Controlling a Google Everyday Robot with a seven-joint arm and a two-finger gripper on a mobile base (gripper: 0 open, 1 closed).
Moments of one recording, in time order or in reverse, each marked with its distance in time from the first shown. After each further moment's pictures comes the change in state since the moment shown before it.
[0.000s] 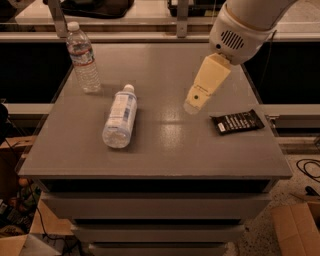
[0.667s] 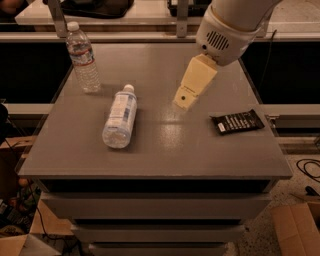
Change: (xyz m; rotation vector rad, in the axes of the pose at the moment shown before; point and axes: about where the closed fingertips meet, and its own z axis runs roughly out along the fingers) arm -0.016 0.013 0.006 -0.020 0.000 0.002
